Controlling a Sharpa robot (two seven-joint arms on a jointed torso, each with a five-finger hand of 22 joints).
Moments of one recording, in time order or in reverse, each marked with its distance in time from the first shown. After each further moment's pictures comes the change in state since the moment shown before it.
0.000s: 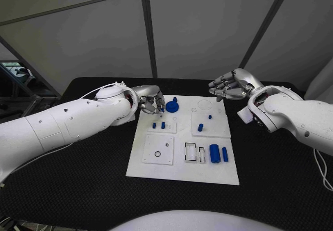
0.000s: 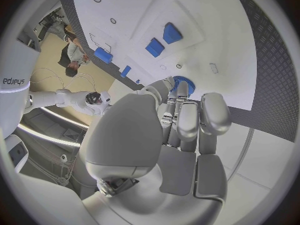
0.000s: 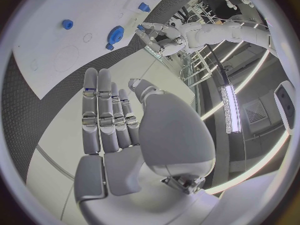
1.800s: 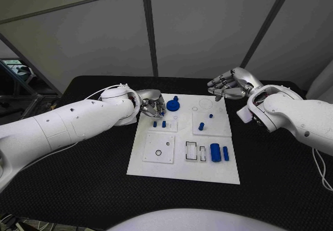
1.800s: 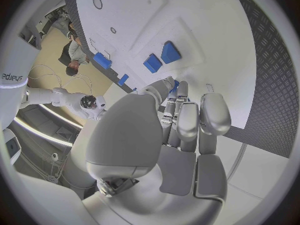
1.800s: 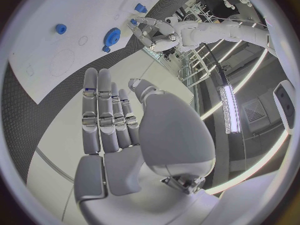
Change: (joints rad) left arm -0.019 0.032 0.000 -0.043 0.022 0.073 -0.027; left_hand -0.004 -0.004 0.000 0.000 0.000 0.004 -0.004 -0.005 -0.002 0.003 -0.003 -0.004 0.002 0.000 0.000 0.000 -0.005 0.000 0.000 0.000 0.000 0.000; right arm 0.000 0.010 0.000 0.010 0.000 0.004 0.000; right_hand 0.000 0.000 0.000 0.000 0.000 0.000 0.000 0.000 0.000 0.000 0.000 0.000 -0.002 0.000 0.000 0.000 0.000 0.000 0.000 0.000 0.000 -0.001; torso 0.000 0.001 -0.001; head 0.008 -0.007
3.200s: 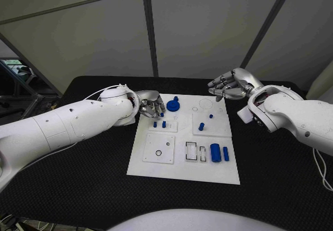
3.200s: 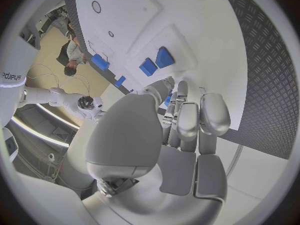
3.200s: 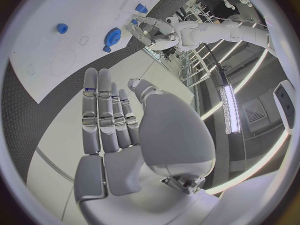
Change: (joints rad) left arm -0.001 -0.007 0.000 -0.005 0.001 0.019 -0.025; left_hand -0.016 -0.016 0.003 -0.003 0.000 -0.125 0.007 -0.116 -0.023 0.020 -0.005 -0.034 0.013 0.000 0.000 0.000 -0.009 0.000 0.000 0.000 0.000 0.012; right arm 0.000 -0.003 0.000 -0.005 -0.004 0.006 -0.001; right_hand 0.006 0.004 0.010 -0.010 0.000 0.000 0.000 0.000 0.000 0.000 0.000 0.000 -0.005 0.000 0.000 -0.006 -0.001 0.000 0.000 0.000 0.000 -0.001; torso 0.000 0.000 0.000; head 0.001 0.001
